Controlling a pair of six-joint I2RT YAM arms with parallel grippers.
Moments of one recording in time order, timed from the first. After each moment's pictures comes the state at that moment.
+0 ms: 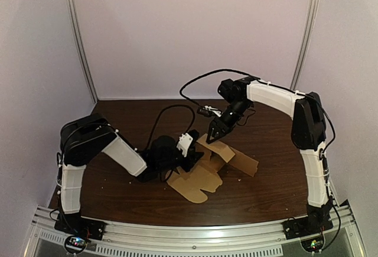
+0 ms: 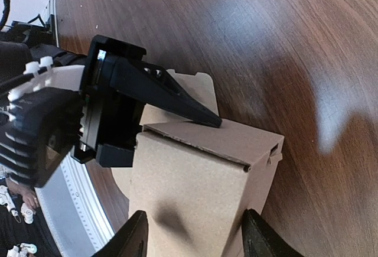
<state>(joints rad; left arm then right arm) -0.92 2.12 0.90 0.93 0.00 -0.17 0.55 2.23 2.01 -1.20 -0.75 -0.34</state>
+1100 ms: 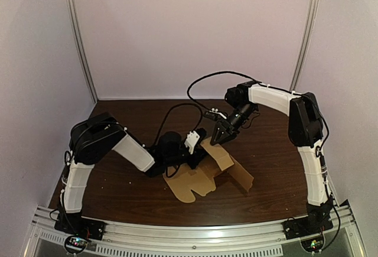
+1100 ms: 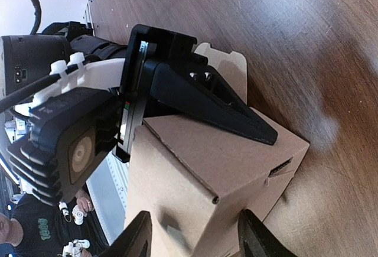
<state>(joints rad) -0.90 2.23 1.07 0.87 0.16 -0.14 0.48 2.30 2.01 -1.32 -0.97 -0.35</state>
